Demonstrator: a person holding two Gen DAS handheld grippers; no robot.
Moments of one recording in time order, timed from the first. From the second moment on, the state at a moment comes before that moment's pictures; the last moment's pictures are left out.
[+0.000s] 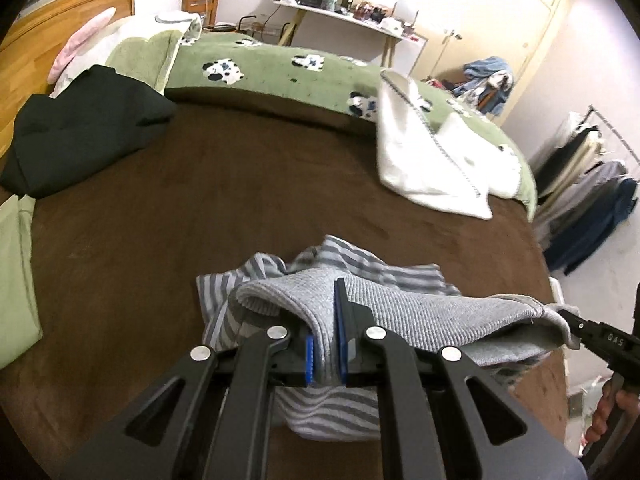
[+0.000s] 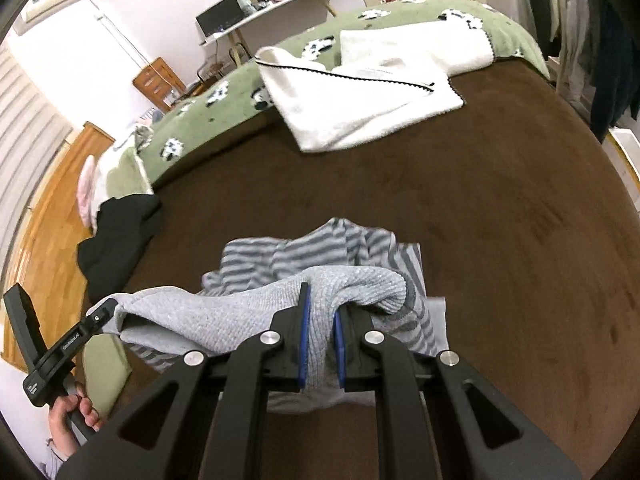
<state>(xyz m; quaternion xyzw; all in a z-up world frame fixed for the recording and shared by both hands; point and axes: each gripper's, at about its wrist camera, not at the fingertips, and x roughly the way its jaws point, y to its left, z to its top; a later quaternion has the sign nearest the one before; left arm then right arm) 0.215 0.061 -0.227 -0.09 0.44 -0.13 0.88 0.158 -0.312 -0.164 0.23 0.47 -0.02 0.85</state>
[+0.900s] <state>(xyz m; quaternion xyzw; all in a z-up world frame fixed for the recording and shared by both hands) 0.327 0.026 -0.392 -0.05 0.52 -0.10 0.85 0.265 -0.329 -0.323 0.23 0.54 0.01 0.81</state>
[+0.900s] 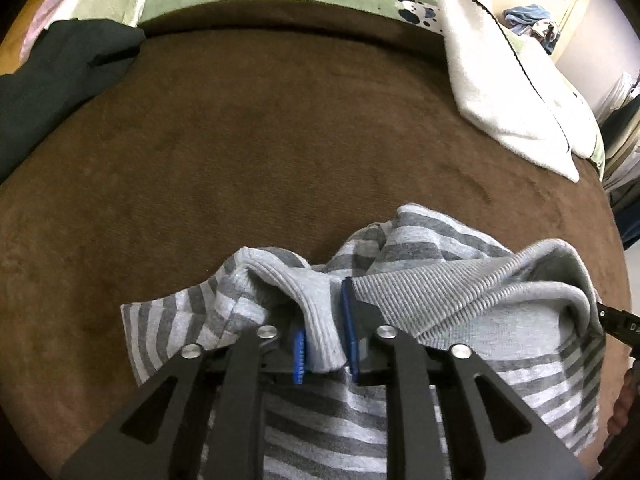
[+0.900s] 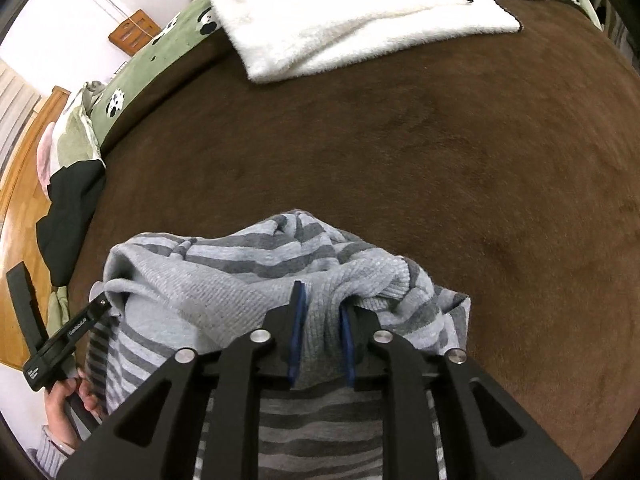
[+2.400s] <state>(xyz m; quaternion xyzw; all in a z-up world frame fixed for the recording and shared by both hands) 0.310 0.000 -0.415 -0.03 0.53 -0.12 0.84 0.283 -0.287 -0.359 0.11 0.53 0.01 0.84</state>
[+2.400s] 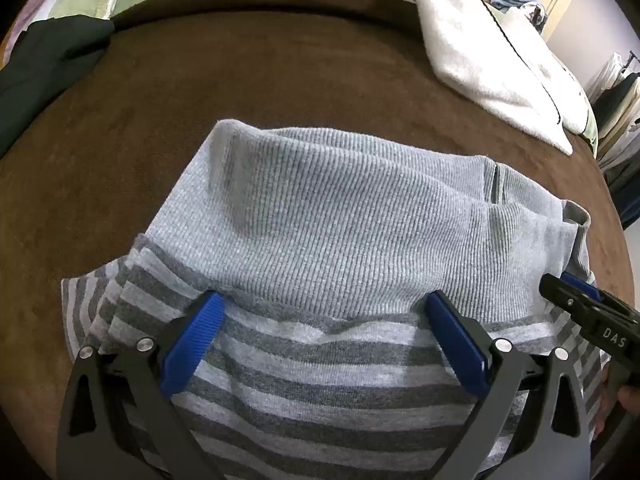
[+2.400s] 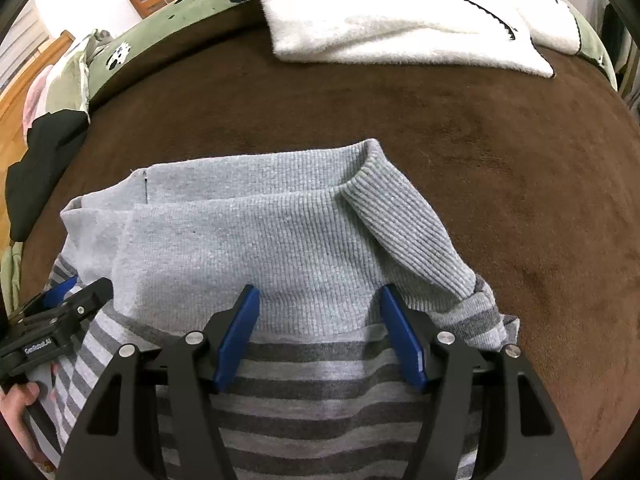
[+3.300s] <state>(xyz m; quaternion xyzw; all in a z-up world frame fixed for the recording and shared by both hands) 0.237 0.016 -0.389 0.05 0.59 -0.12 0.80 0.047 -0.353 -0.314 0.53 0.41 -0.06 0.74</state>
